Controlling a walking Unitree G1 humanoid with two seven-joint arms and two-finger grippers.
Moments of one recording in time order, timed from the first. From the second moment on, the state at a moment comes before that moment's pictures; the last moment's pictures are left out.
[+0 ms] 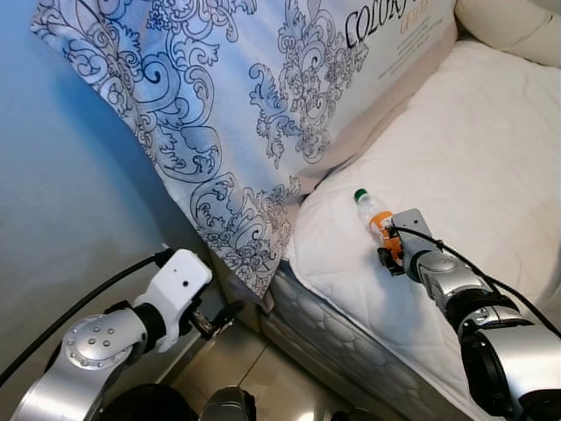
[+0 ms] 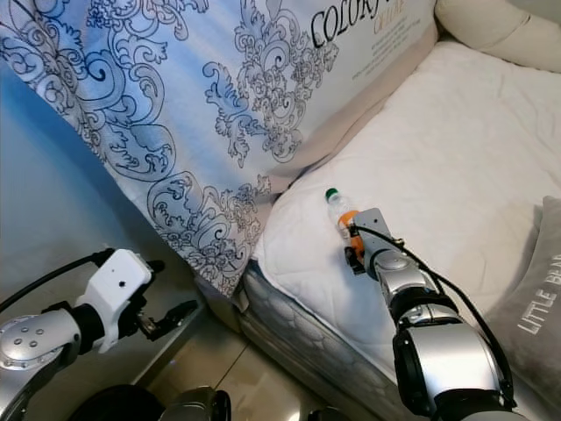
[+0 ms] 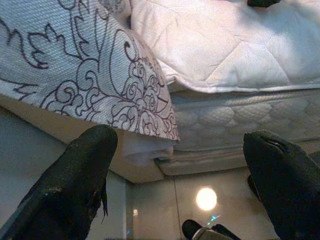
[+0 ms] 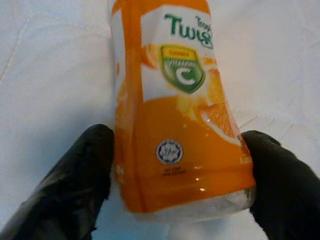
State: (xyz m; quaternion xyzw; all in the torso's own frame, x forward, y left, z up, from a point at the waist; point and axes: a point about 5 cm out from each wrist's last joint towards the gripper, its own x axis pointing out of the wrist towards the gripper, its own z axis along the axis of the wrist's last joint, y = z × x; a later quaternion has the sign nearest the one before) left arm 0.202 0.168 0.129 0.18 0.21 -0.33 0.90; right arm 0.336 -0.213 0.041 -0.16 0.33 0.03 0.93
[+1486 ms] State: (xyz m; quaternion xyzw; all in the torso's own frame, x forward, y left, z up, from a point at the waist) left arm 0.229 0.251 0.029 0.09 0.19 -0.05 0.98; right arm 0.252 -0.192 0.083 0.04 0.11 -0.03 0.99
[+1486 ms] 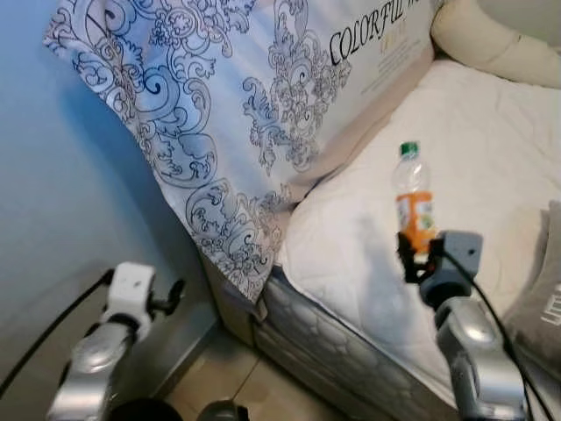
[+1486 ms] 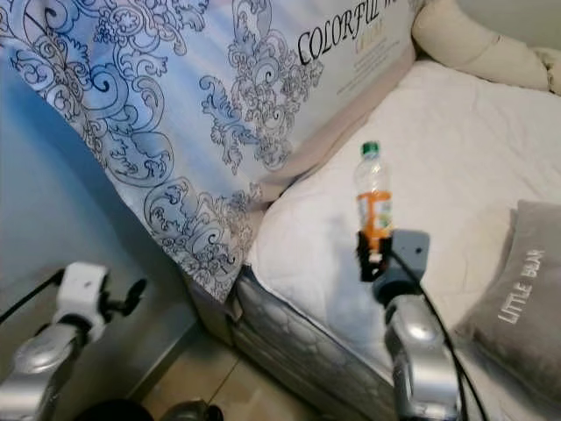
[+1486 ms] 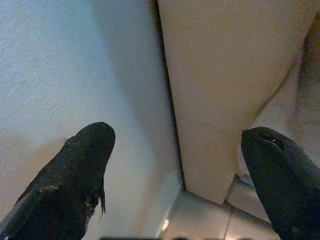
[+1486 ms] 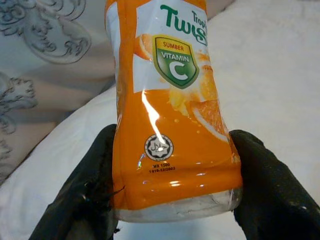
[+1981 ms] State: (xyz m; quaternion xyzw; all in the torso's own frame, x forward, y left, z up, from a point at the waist) left arm 0.249 0.218 0.059 0.10 0.11 -0.09 0.99; right arm 0.261 -0.188 0.099 0.03 0.11 -0.05 0.99
